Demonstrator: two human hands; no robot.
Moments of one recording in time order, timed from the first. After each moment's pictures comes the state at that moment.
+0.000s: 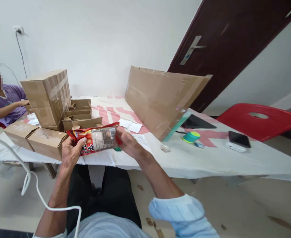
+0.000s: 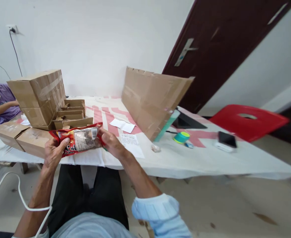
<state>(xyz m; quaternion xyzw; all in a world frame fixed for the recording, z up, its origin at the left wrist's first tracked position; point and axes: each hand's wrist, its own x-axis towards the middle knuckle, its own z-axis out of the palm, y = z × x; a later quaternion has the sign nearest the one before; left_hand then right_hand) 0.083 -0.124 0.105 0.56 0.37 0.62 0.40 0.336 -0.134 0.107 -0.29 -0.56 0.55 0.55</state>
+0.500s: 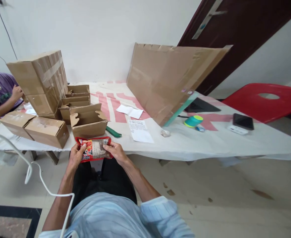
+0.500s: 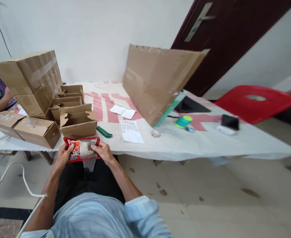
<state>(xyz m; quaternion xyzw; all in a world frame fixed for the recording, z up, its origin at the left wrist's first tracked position) 0.081 -0.132 -0.009 0.43 0.49 0.48 0.58 0.298 -0.153 -0.048 -0.47 -0.36 0.57 0.57</state>
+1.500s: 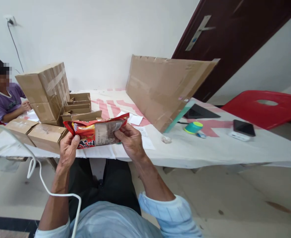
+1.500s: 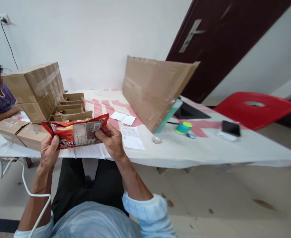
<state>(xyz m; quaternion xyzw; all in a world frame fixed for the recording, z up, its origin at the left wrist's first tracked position) 0.074 -0.140 0.106 0.58 0.31 0.61 0.44 0.317 -0.157 0.091 -0.38 -0.47 0.39 0.69</state>
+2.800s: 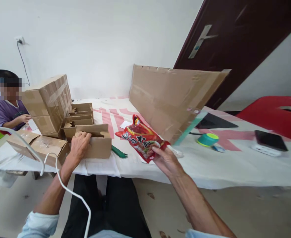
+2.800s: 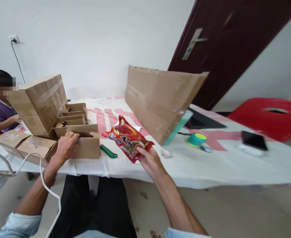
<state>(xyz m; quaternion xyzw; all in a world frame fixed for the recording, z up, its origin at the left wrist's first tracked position) 0.106 -0.053 0.124 0.86 0.49 0.09 -0.10 0.465 -0.135 -0.002 -0.42 -0.33 0.43 0.73</state>
